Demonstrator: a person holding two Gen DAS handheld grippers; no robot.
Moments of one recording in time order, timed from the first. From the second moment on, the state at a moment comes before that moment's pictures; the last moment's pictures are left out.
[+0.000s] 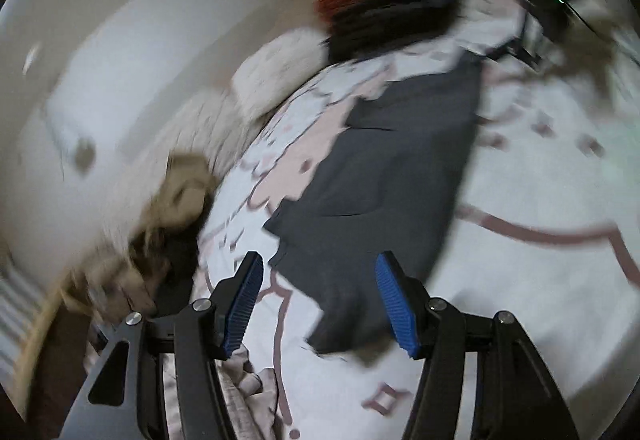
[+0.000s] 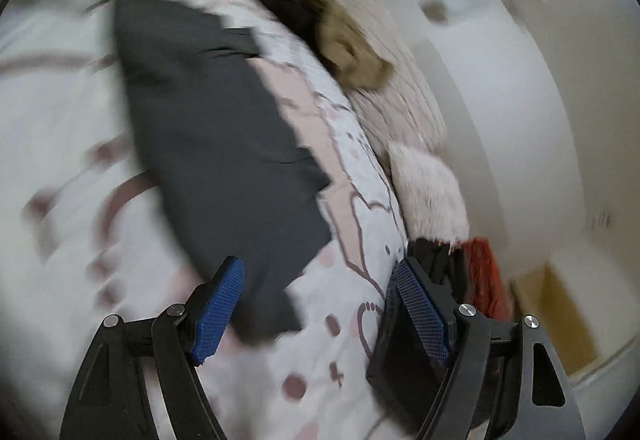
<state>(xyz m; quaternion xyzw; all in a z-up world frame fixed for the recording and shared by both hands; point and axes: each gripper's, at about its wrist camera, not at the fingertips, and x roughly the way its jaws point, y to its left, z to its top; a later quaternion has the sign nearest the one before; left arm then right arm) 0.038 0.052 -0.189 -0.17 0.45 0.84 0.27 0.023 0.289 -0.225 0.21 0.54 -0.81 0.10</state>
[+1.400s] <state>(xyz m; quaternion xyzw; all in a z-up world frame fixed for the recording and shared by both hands) 0.025 0.047 -0.286 -0.17 0.64 0.74 0.15 0.010 0.301 -0.313 0.19 0.73 -0.65 0.03</state>
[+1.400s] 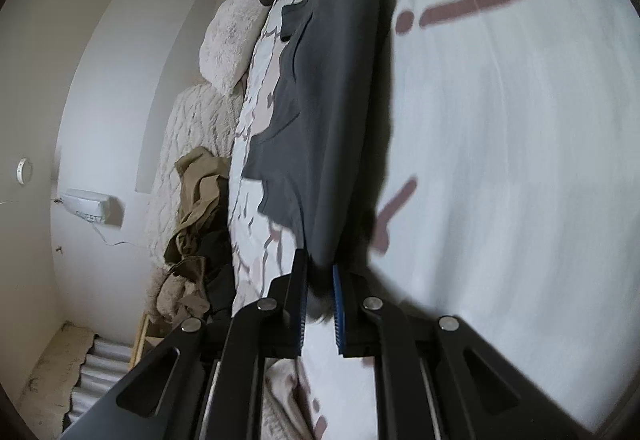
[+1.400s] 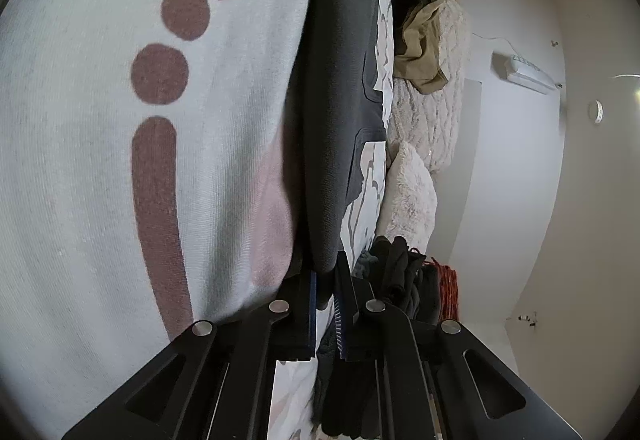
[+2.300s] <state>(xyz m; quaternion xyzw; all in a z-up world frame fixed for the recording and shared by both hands) 0.031 0.075 -0.277 -0.14 0.64 0.74 0.17 0.040 0.294 -0.289 0.14 0.72 -0.68 0.07</state>
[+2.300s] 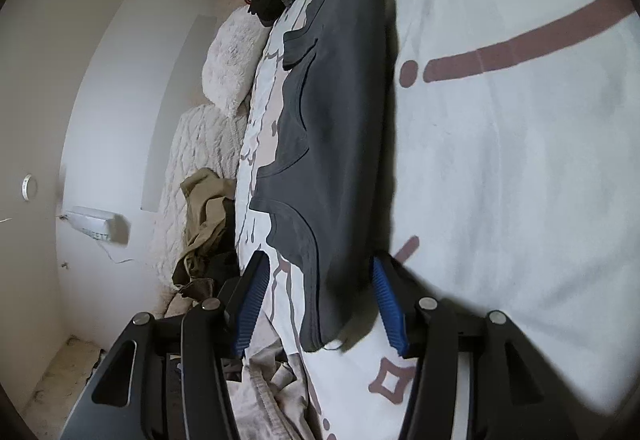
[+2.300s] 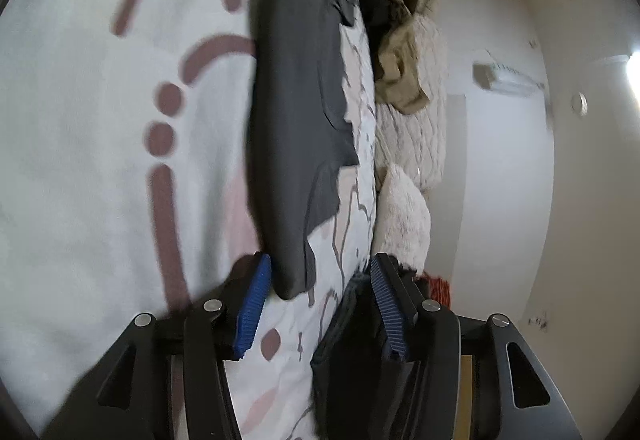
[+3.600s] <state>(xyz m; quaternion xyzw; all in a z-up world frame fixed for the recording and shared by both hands) 0.086 0.098 -0.216 -0.19 0.52 0.77 0.32 0.010 0.342 -0.205 0.40 0.34 -0.84 0.14</state>
